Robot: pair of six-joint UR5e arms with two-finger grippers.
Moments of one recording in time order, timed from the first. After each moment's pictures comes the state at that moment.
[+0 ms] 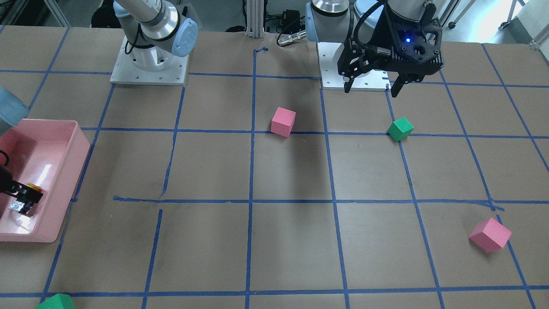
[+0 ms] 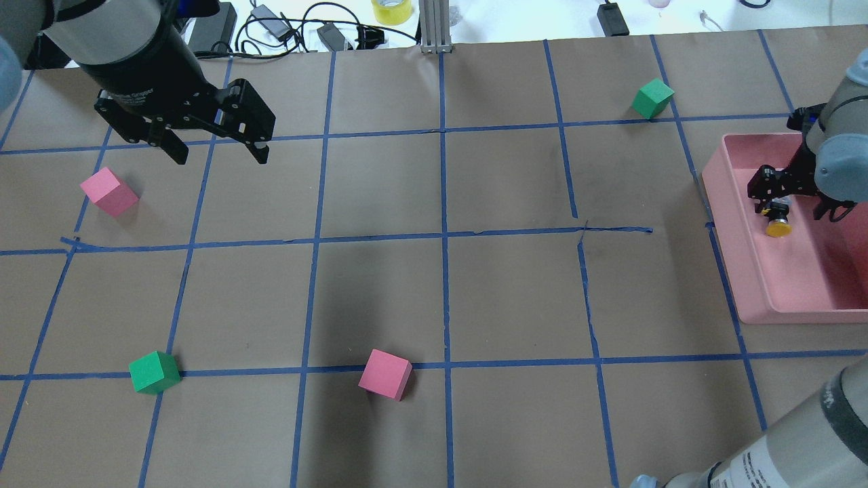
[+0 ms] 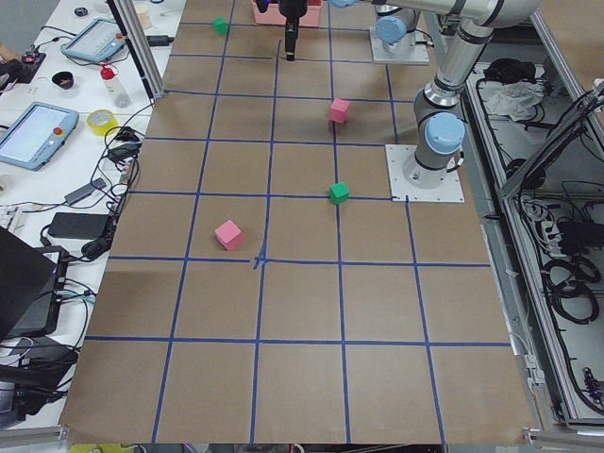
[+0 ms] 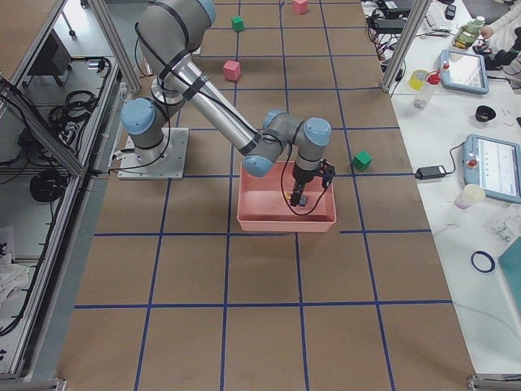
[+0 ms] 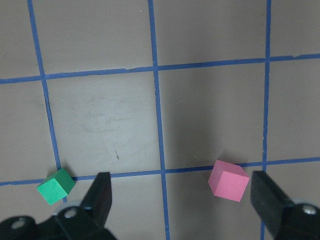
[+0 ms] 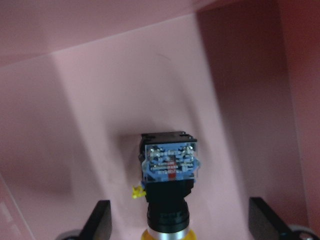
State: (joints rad) left arm -1.59 -1.53 -1.50 -1.65 1.55 0.04; right arm 1.03 -1.10 1.77 -2.22 -1.75 -0.22
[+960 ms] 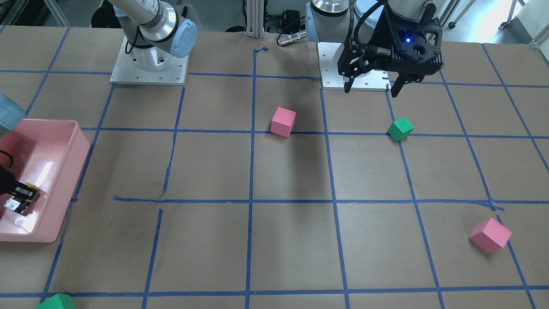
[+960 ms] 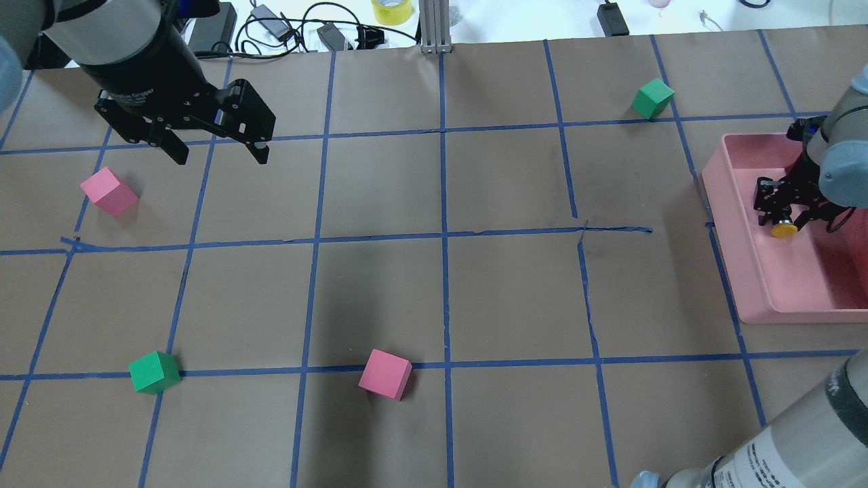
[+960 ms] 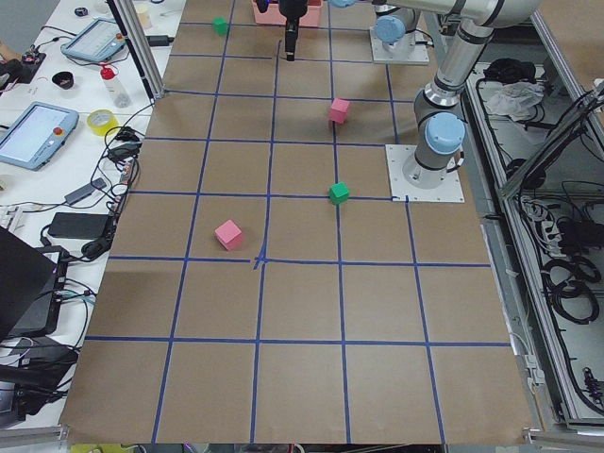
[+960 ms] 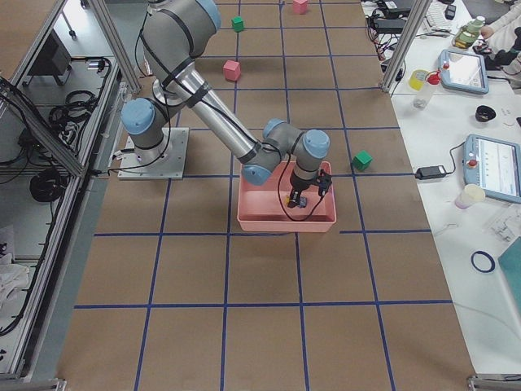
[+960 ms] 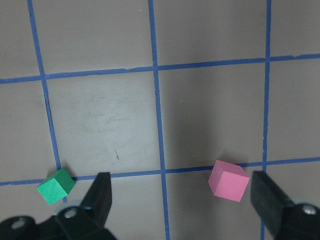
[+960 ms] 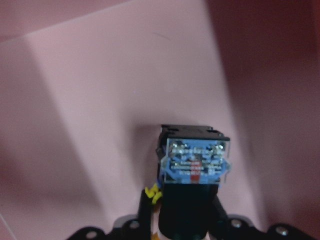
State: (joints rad) left arm -1.59 -1.53 -1.50 -1.65 1.55 0.04; right arm 1.01 -1.08 1.77 -2.20 -1.72 -0.22
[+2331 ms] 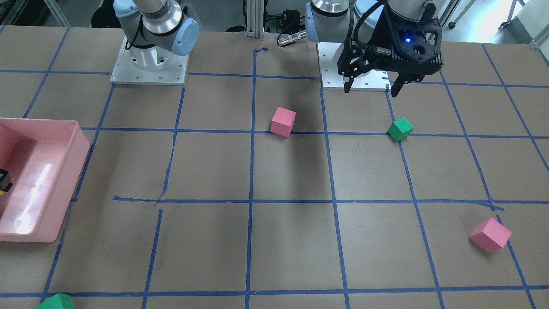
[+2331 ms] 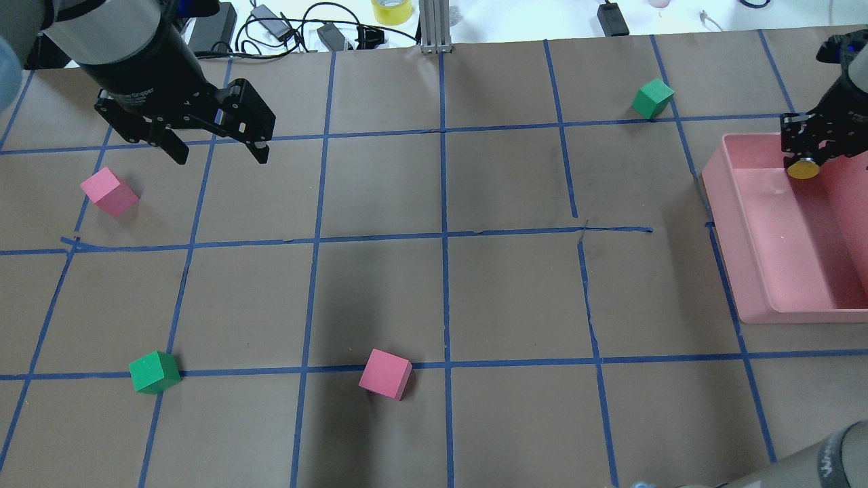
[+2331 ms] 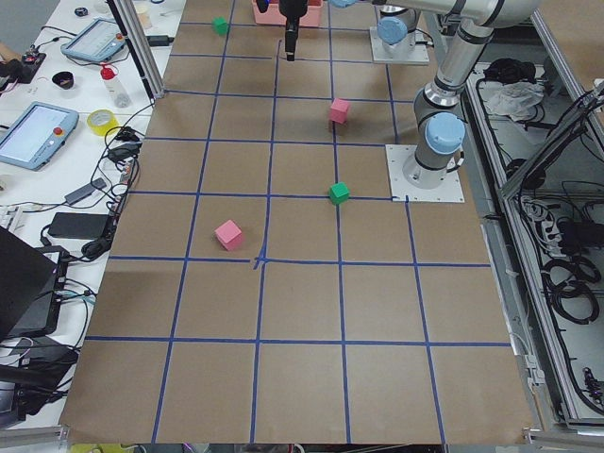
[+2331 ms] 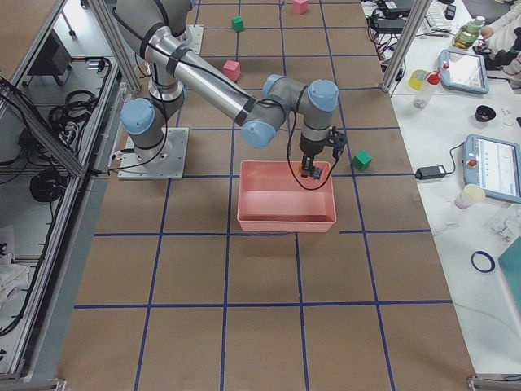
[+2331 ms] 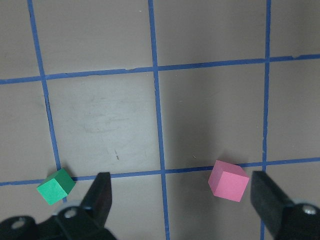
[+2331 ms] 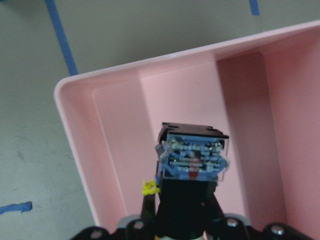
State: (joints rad) left arm -1.59 -1.53 -1.50 -1.65 1.55 0.04; right arm 1.11 -1.28 1.64 -1.97 -1.67 -0.26
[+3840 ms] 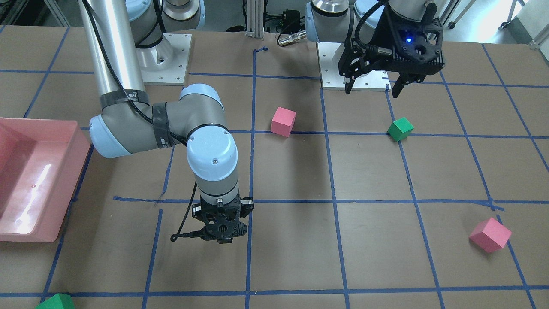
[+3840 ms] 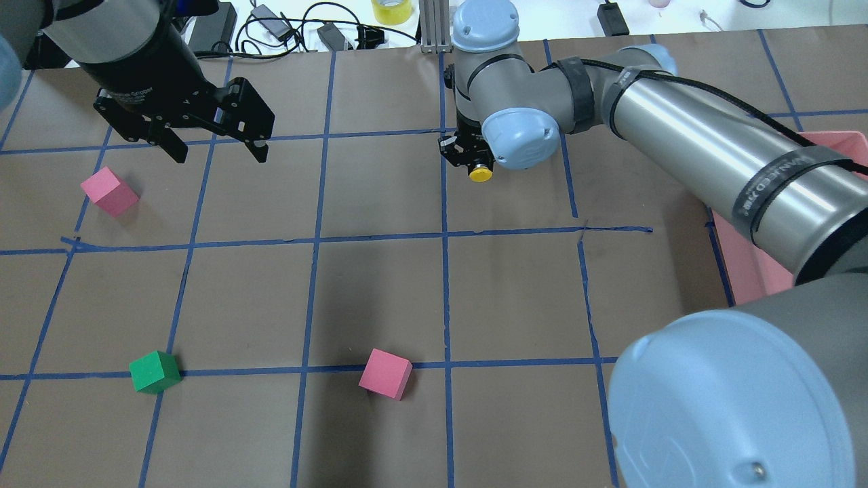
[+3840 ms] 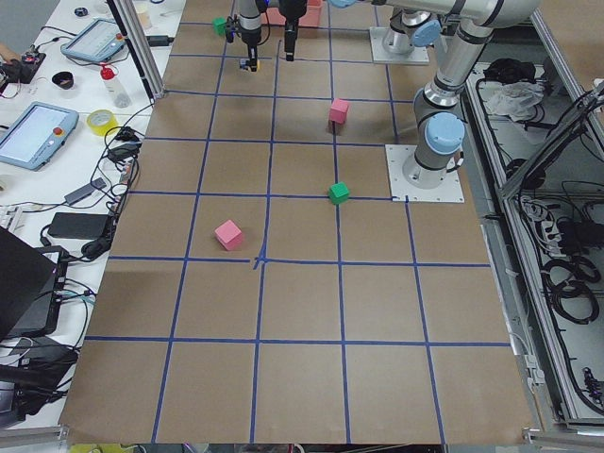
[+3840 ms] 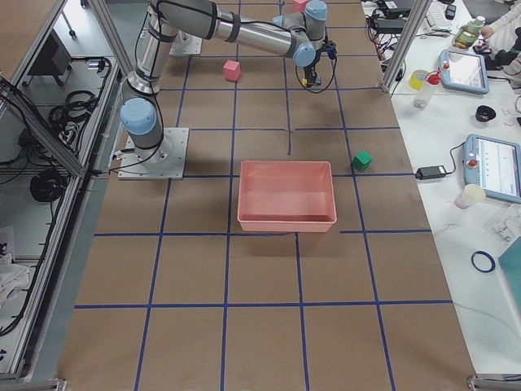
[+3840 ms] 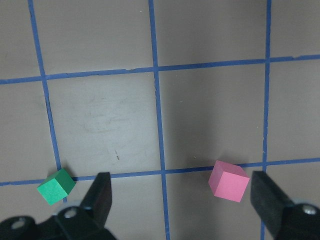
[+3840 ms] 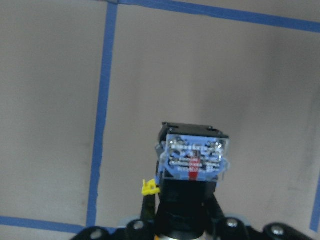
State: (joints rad) left arm -1.59 -1.53 -1.50 -1.64 1.55 0.04; right arm 1.85 -0.99 1.44 -2.09 -1.59 0.14
